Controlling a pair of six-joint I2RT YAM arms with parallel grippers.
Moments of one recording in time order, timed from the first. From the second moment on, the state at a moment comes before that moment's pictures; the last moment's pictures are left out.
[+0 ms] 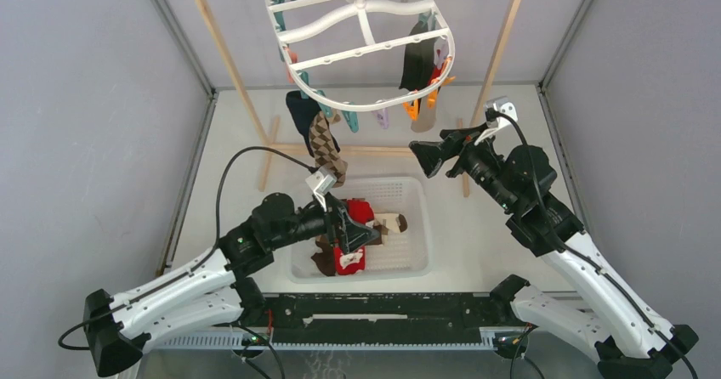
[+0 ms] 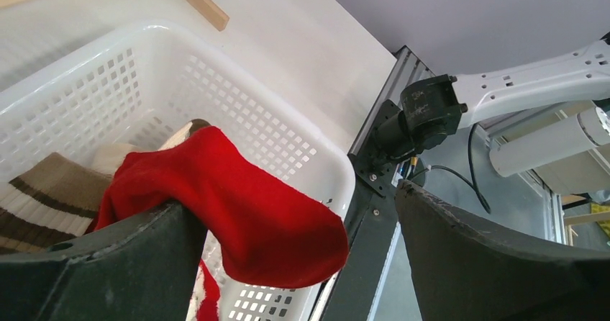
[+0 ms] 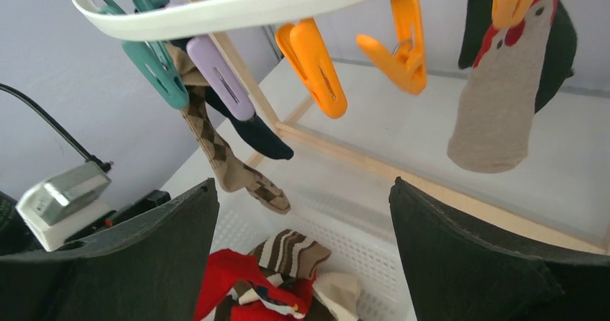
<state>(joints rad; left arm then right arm) -0.94 0.78 0.59 0.02 0.23 -0.50 0.62 0.81 1.00 -0.17 -0.01 0.36</state>
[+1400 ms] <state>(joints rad) -0.97 0.78 0.85 -0.53 -0.25 -0.40 0.60 0.91 0.95 -0.16 -0.15 0.38</state>
